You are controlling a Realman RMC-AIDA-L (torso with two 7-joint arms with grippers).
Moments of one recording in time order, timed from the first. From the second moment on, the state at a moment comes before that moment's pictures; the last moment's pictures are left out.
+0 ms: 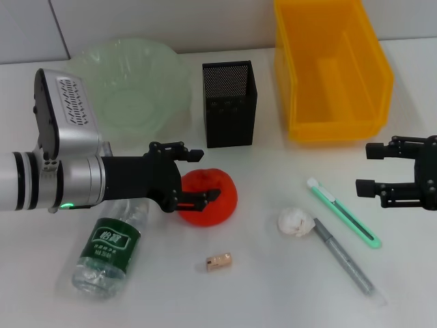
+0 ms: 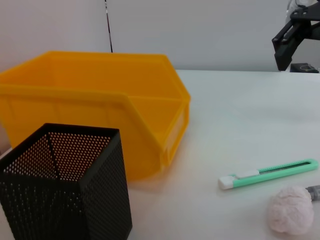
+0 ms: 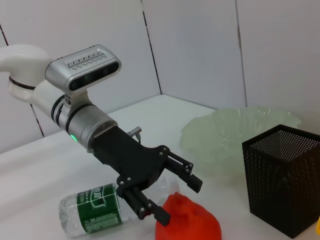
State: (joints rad) left arm -0.67 -2.08 1.18 0.49 1.77 1.20 -1.13; right arm 0.29 2.07 -0.62 -1.09 -2.00 -1.81 1.53
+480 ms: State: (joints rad) left arm -0.67 -2.08 1.20 0.48 1.77 1.17 -1.13; right arm 0.29 2.07 -0.62 -1.10 -1.99 -1.81 1.53
